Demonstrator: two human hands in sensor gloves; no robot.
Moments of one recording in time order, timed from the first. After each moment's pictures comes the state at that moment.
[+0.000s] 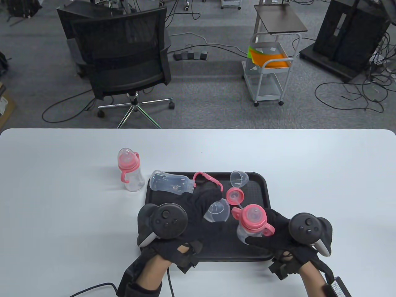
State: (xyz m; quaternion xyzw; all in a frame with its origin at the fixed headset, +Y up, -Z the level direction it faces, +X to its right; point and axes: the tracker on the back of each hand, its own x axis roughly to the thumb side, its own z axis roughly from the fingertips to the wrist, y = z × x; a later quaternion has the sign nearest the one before) left_hand -0.077 -0.574 -0.286 0.09 -0.30 0.33 0.89; right_hand 0.222 -0.678 -0.308 0.18 -0.05 0.92 0.34
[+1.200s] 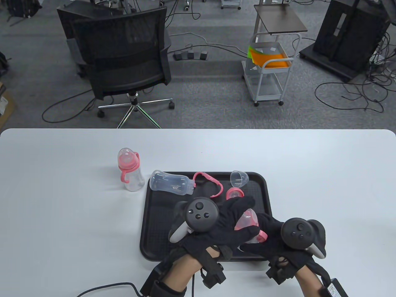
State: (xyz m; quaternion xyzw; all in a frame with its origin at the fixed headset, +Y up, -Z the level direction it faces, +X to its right) left_hand -0.016 -0.613 -0.296 -0.08 -0.32 0.42 0.84; right_hand 0.205 -0.672 -0.299 0.21 -0.05 0.92 0.33
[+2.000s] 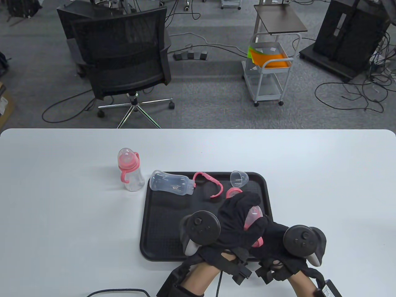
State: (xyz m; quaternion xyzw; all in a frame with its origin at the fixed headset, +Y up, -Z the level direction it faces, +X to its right) left_hand 0.005 -0.616 -0.286 0.07 -0.28 0.51 0.81; right_hand 0.191 -0.665 -0.284 0.21 -0.11 0.89 0.40
